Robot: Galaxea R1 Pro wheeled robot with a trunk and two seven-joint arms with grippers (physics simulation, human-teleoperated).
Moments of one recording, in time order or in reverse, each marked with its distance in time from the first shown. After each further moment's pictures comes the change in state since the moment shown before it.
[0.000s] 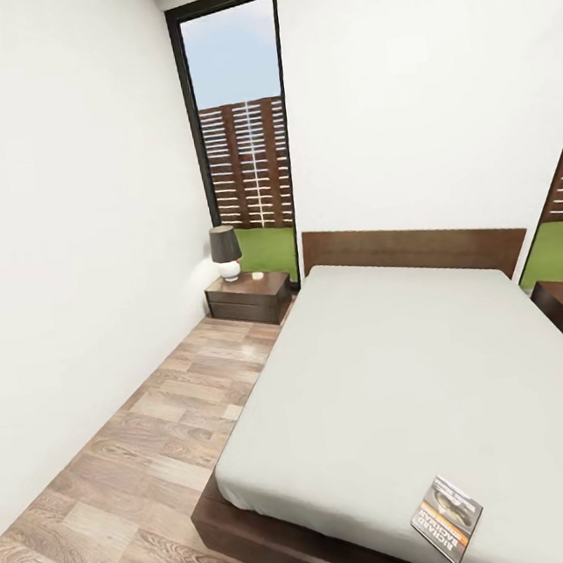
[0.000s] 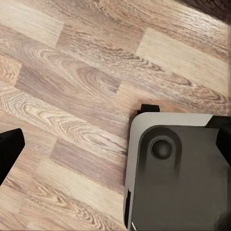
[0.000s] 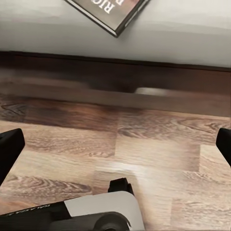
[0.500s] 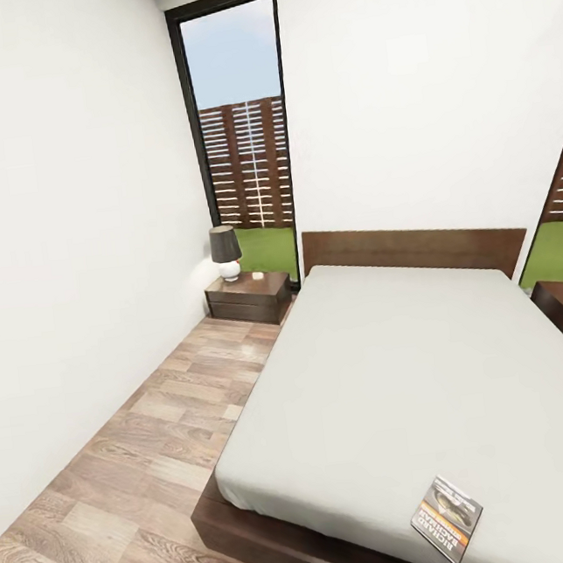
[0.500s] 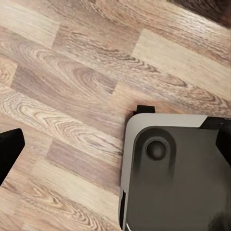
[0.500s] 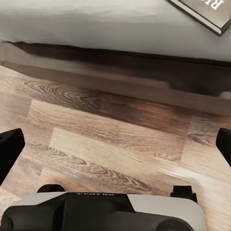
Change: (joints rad) left arm 0.000 -0.009 0.002 -0.002 0.003 -0.003 -0.002; right arm 0.000 -0.008 -0.016 0.009 -0.002 0.003 0.345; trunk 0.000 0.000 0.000
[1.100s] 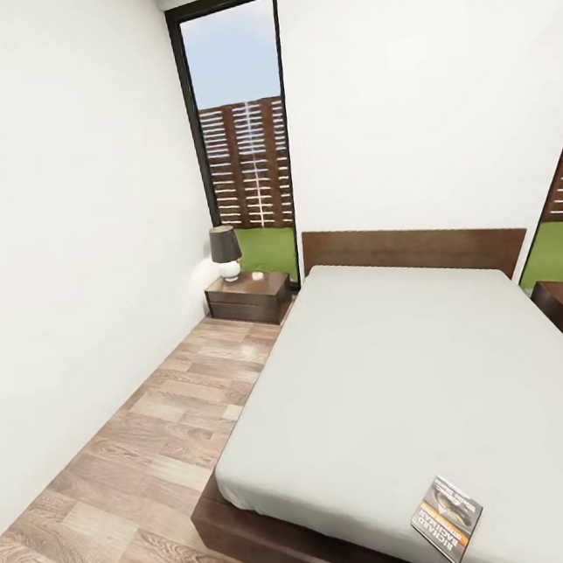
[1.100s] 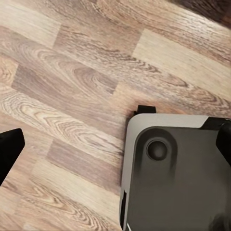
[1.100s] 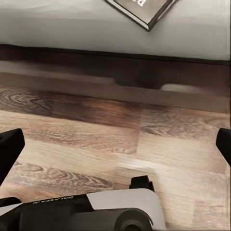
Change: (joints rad) left arm -0.001 0.000 0.002 0.000 -0.001 0.002 0.004; right arm 0.000 0.007 0.002 0.004 0.004 0.000 -0.233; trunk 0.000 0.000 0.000
